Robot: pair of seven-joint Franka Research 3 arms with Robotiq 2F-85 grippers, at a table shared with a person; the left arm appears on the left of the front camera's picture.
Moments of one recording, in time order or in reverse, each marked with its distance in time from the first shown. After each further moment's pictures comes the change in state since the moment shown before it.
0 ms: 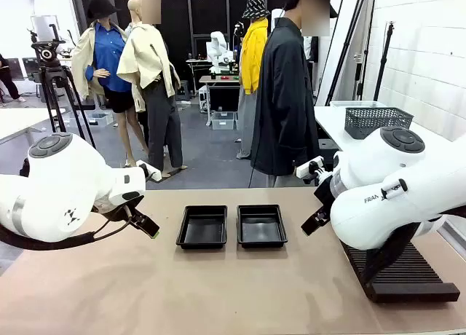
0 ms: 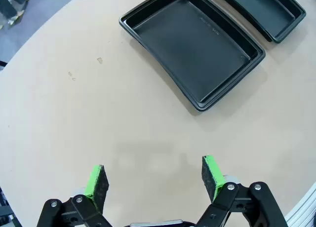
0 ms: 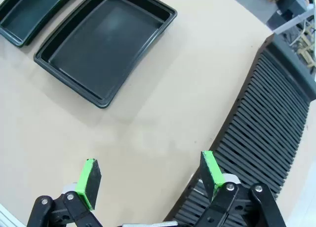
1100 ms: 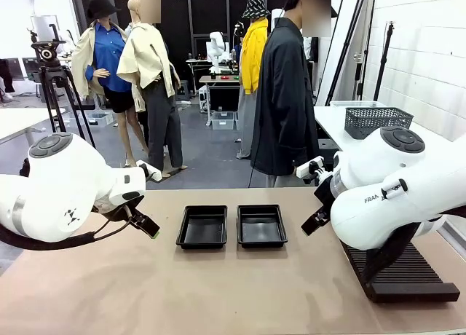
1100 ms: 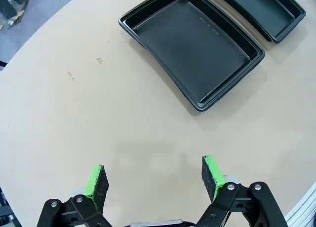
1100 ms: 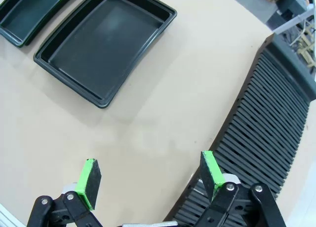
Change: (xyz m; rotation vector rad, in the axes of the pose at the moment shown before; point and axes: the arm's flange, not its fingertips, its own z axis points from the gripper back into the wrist) left arm 0.000 -0.001 0.000 0.000 0.000 -0.001; right arm 0.000 0.000 0.000 0.000 0.000 0.000
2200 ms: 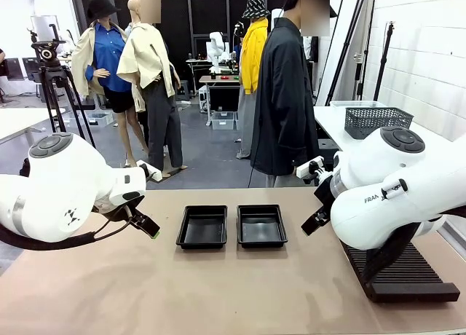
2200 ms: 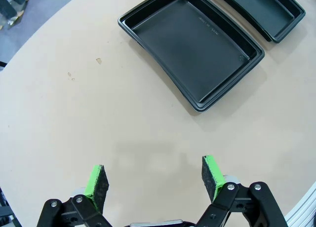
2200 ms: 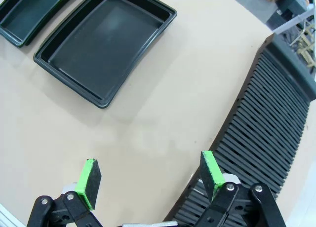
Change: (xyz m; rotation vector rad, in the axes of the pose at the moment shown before) left arm 0.000 -0.001 0.000 0.000 0.000 -0.001; right arm 0.000 0.000 0.000 0.000 0.000 0.000
